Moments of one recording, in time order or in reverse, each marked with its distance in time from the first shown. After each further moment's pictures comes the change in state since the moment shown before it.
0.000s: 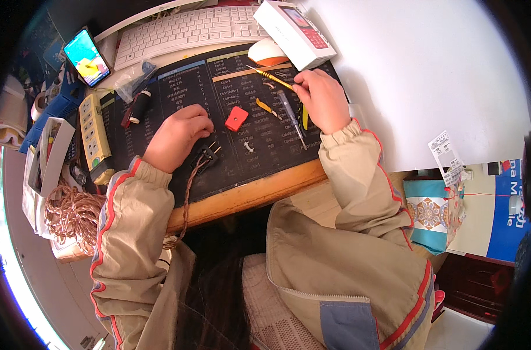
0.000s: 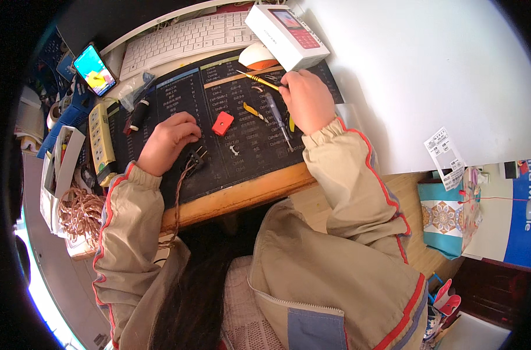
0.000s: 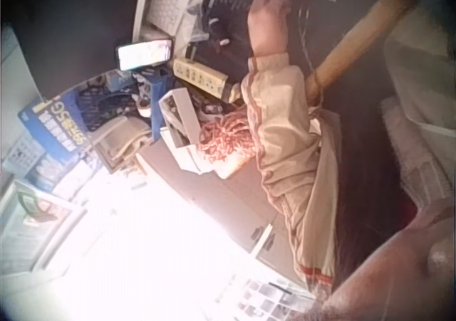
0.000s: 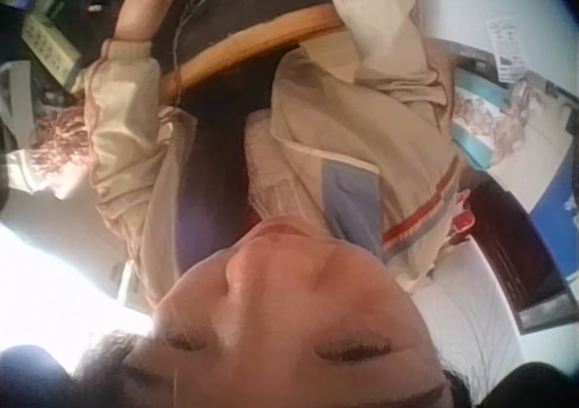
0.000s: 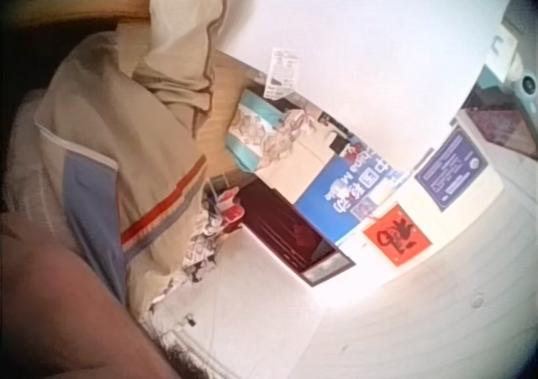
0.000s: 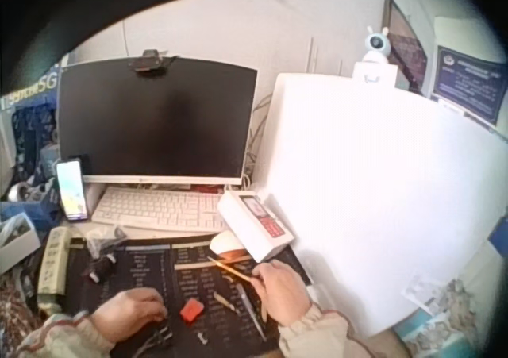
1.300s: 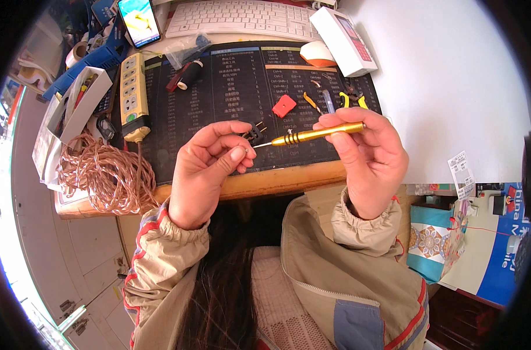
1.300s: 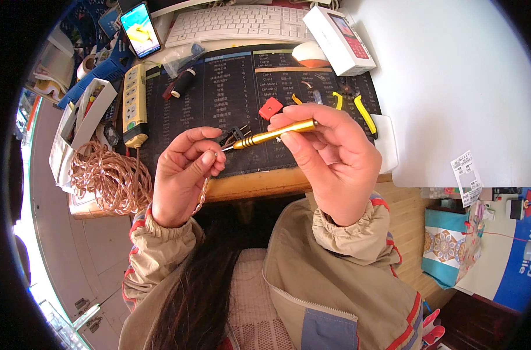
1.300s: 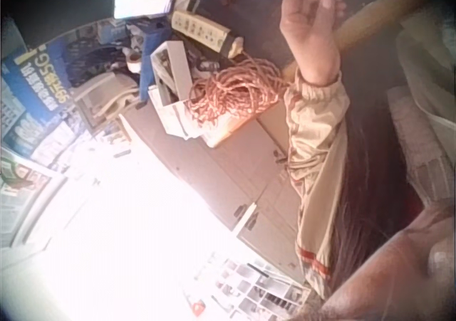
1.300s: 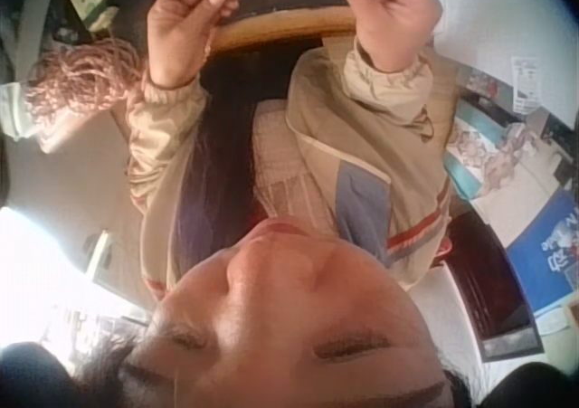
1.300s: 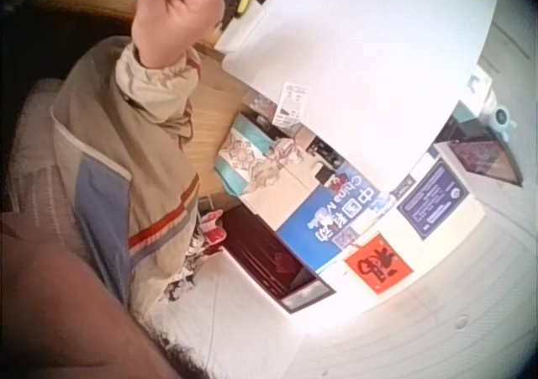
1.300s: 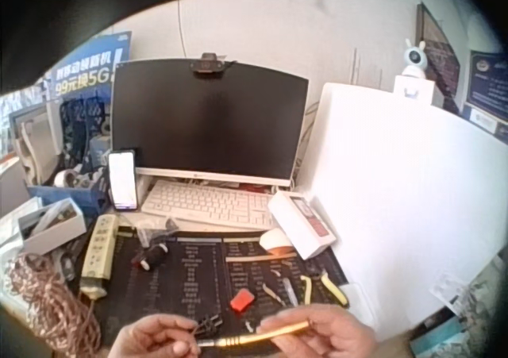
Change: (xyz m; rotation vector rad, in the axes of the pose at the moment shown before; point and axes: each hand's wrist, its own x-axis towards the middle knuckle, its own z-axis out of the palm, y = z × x) left_hand -0.075 0.118 0.001 -1.333 0.523 -0.495; right_hand -0.064 -0.142 -0.075 1.251 0.063 -0.075
